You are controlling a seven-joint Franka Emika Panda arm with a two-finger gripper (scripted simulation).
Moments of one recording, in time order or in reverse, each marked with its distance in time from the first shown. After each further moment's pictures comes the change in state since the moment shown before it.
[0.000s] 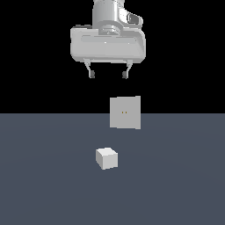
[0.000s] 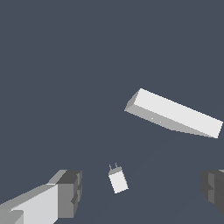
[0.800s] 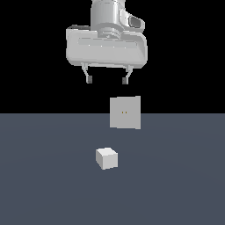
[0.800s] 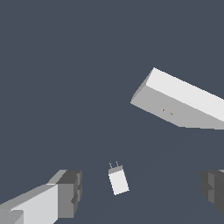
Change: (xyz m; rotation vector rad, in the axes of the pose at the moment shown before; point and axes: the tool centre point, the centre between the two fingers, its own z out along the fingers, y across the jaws) arm -0.019 -0.003 0.020 0.008 0.034 -0.058
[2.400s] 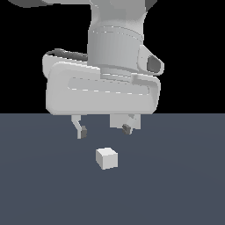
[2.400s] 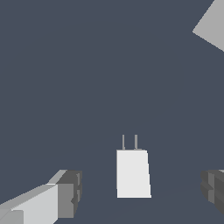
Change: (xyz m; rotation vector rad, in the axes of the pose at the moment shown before) arm -0.088 -0.007 0.113 0.049 0.171 -0.296
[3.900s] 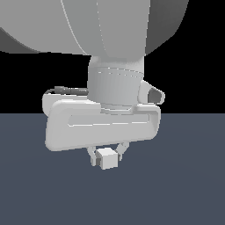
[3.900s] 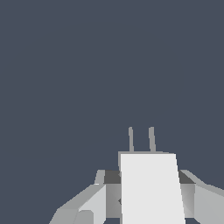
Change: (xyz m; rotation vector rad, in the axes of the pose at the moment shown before) arm -0.015 0.000 0.050 0.000 0.002 -0.005
